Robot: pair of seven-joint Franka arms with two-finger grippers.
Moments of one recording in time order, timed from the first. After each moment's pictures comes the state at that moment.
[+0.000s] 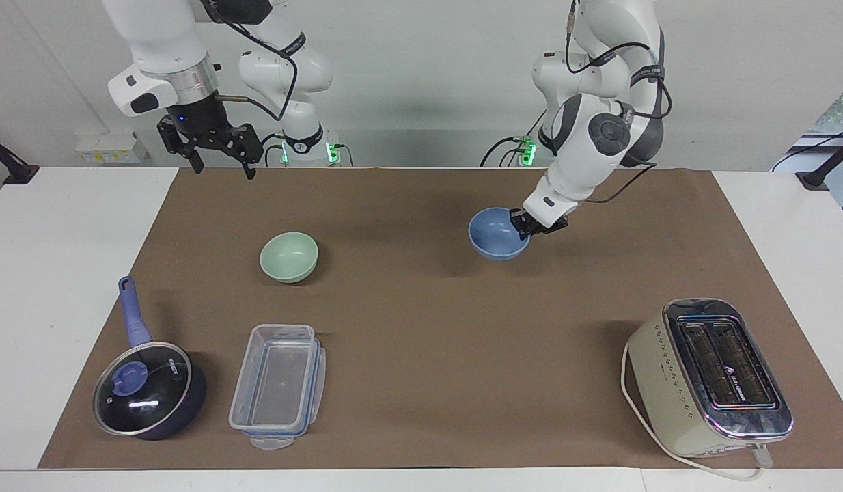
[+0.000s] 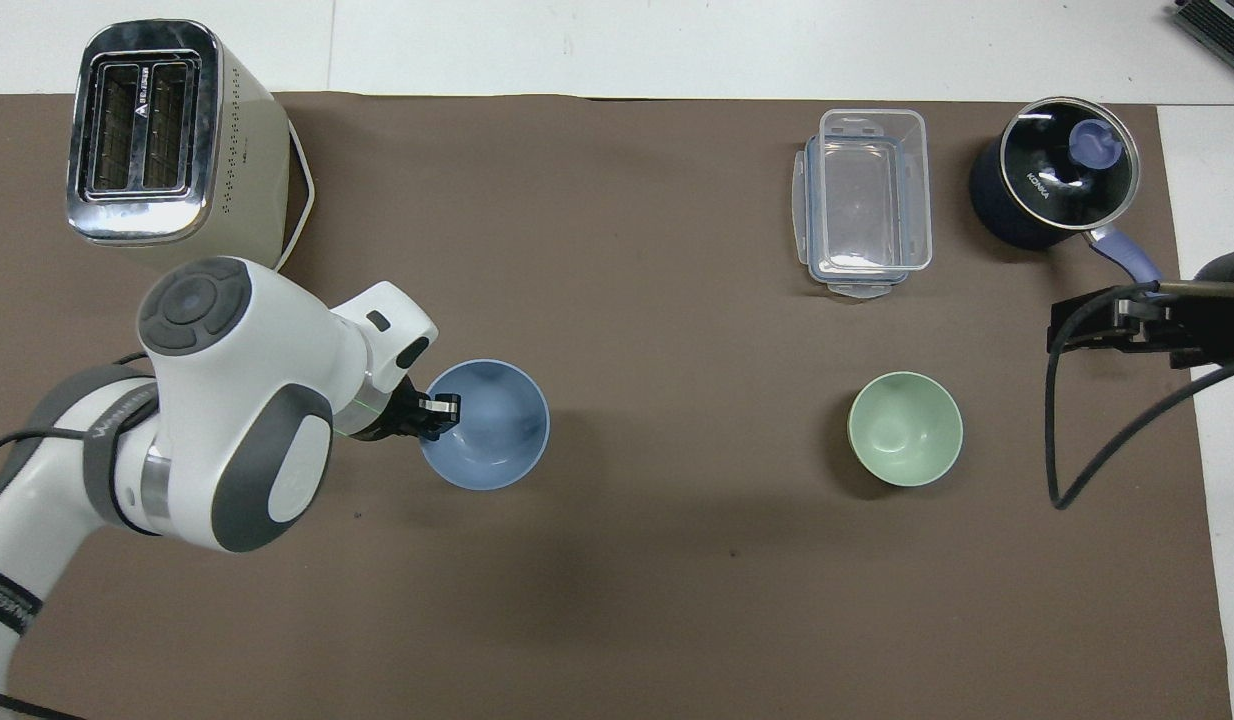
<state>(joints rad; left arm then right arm) -0.32 0.05 -0.11 -2.07 -0.24 2.03 -0.26 -0.06 -0.04 0.11 -1.57 -0.03 1.53 0.20</state>
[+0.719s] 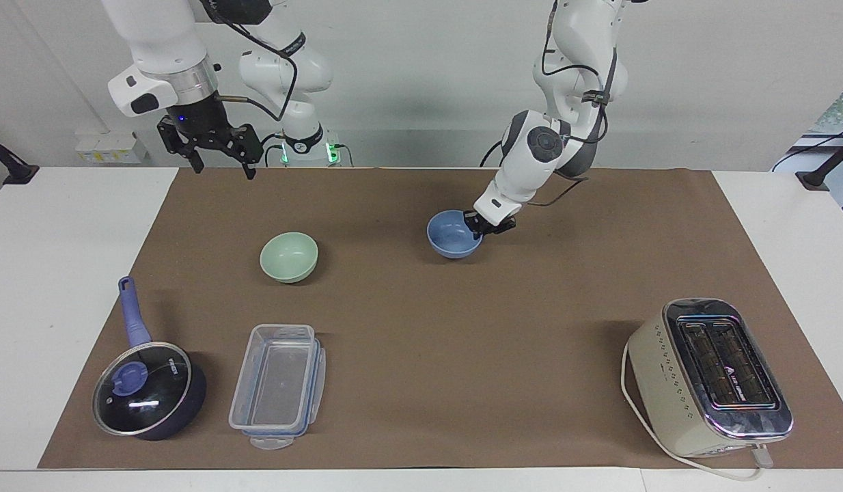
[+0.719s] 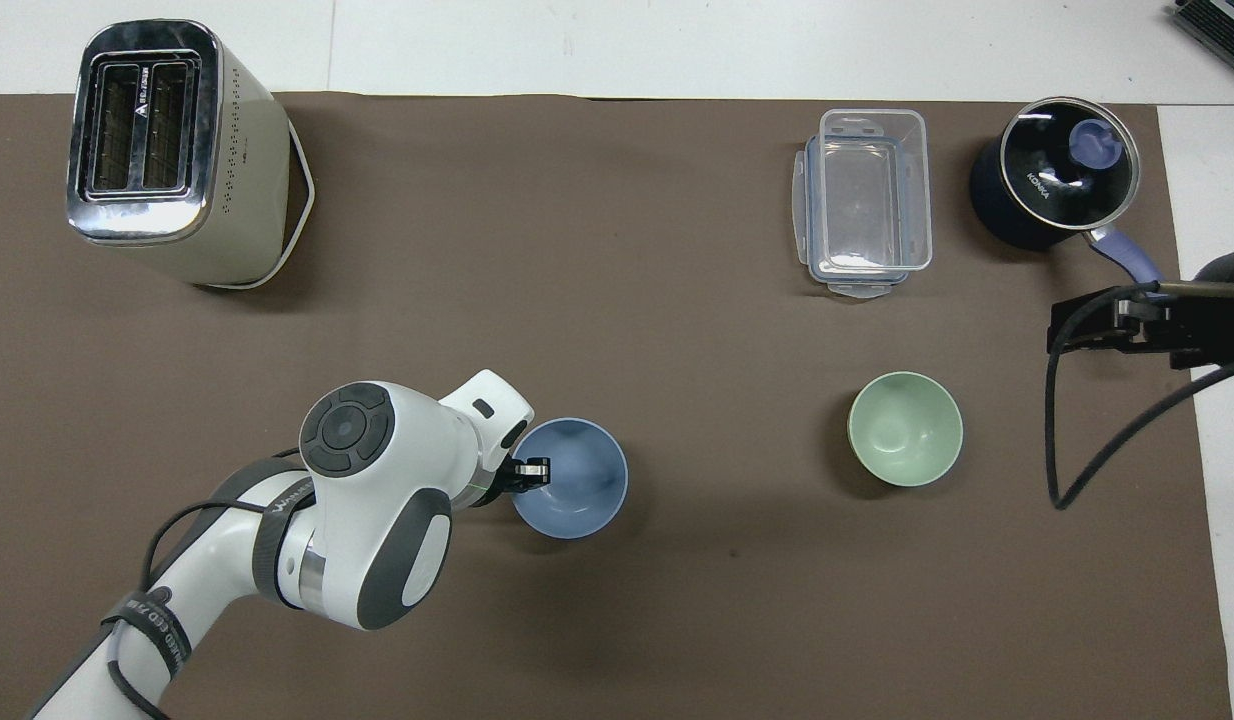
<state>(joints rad) -0.48 0.07 -0.11 -2.27 -0.35 2.31 -0.33 -0.06 -0.04 0.11 -1.57 -0.03 1.53 0.20</state>
